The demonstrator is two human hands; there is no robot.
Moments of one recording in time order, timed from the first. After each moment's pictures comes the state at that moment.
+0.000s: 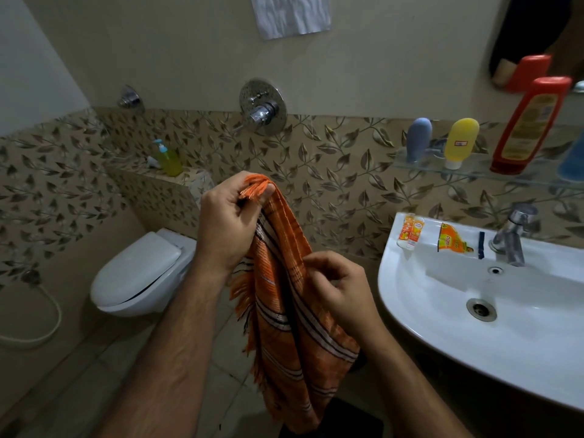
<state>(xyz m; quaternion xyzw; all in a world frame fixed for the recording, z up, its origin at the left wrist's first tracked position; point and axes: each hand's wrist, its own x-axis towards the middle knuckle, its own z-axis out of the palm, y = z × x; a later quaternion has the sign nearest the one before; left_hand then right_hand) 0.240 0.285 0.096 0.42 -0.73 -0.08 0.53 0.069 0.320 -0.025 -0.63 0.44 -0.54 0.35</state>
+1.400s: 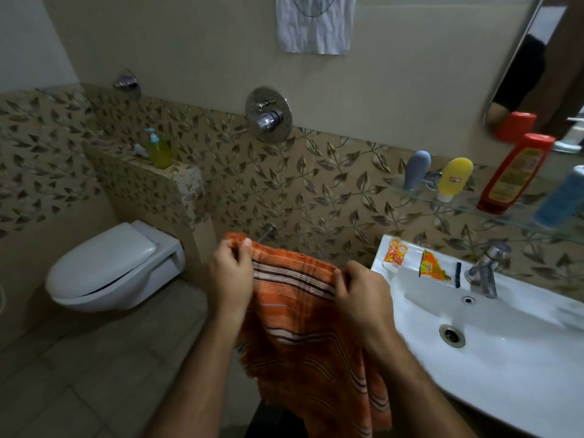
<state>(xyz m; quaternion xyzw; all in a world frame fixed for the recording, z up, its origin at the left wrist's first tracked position) 0.256 0.281 0.002 0.68 -0.51 -0.11 0.51 0.060 0.305 -0.012 -0.63 0.70 -0.33 0.09</state>
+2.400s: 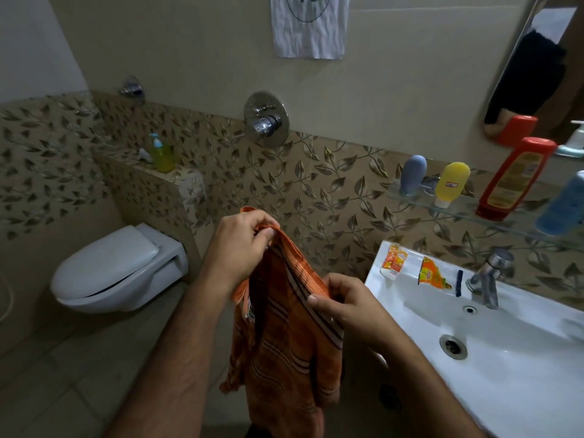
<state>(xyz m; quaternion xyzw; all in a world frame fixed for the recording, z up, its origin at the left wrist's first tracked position) 0.234 0.269 0.068 0.57 -0.71 -0.08 0.39 0.022 0.304 -0.005 -0.65 0.47 -0.34 0.49</state>
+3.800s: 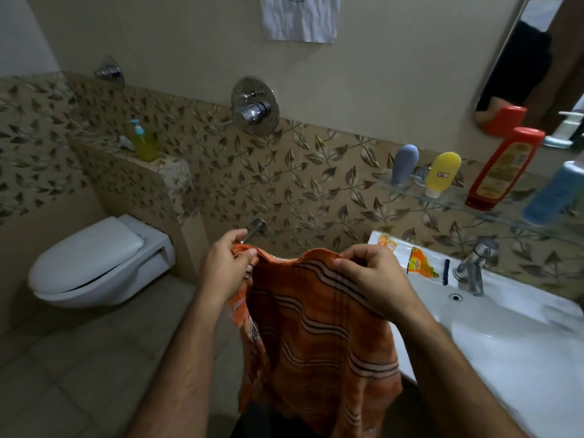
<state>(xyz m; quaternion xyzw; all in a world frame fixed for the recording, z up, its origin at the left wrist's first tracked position) 0.244 0.254 -0.007 0.66 -0.55 -0.28 0.43 0.003 0.291 0.021 -0.61 0.59 -0.40 0.34</state>
